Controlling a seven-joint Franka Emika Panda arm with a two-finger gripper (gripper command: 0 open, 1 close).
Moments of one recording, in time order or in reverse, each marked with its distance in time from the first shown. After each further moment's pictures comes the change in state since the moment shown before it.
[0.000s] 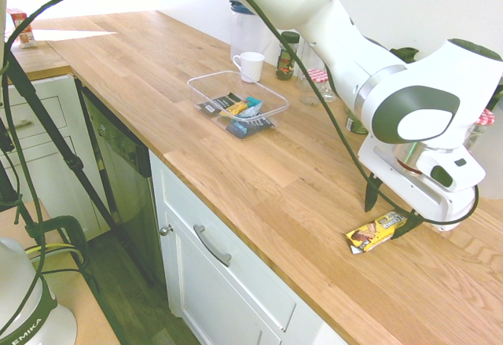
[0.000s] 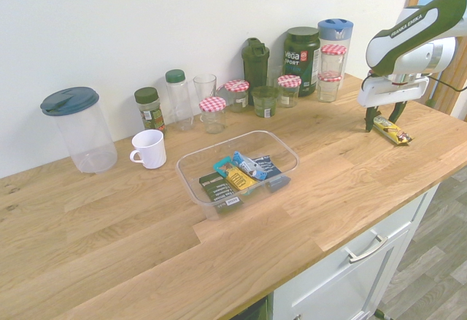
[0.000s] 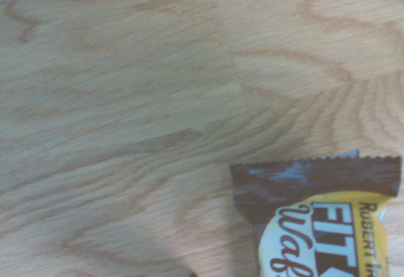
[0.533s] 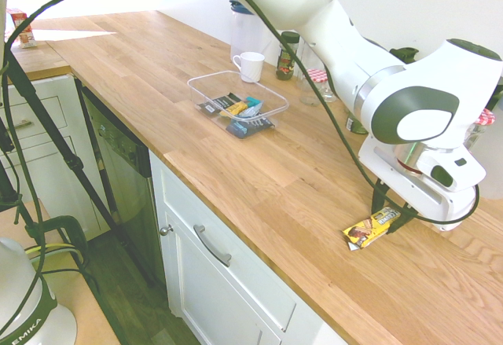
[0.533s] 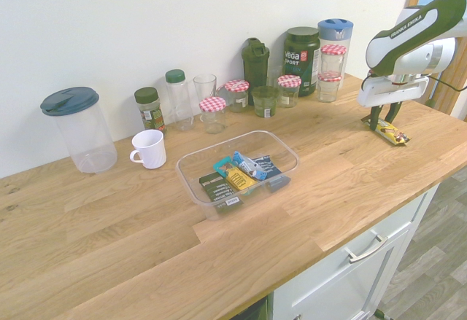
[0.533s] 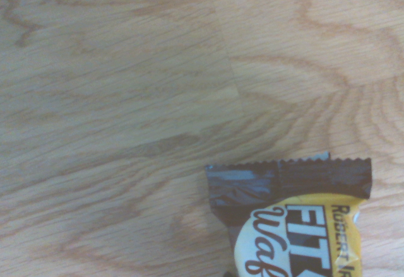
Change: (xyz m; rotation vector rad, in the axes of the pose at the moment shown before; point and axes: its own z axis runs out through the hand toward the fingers) arm 0.001 0.000 0.000 0.001 0.009 -0.002
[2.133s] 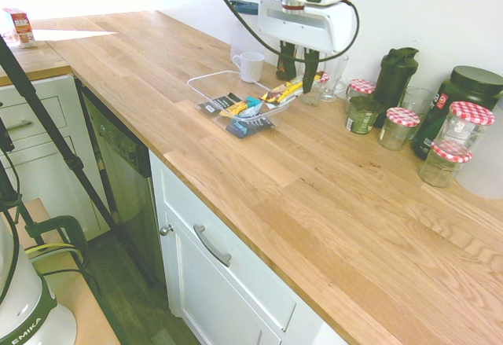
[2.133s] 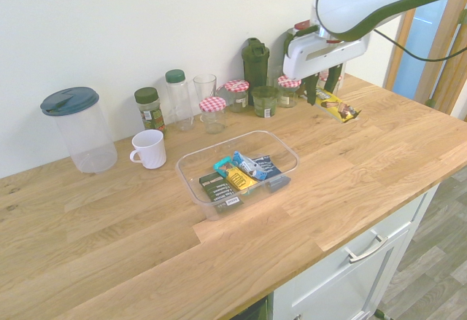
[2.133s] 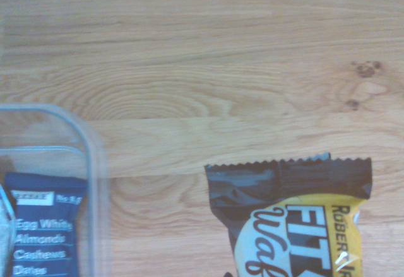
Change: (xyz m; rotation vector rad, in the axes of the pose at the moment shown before) arm -0.273 -0.139 -0.185 0.045 0.158 -0.234
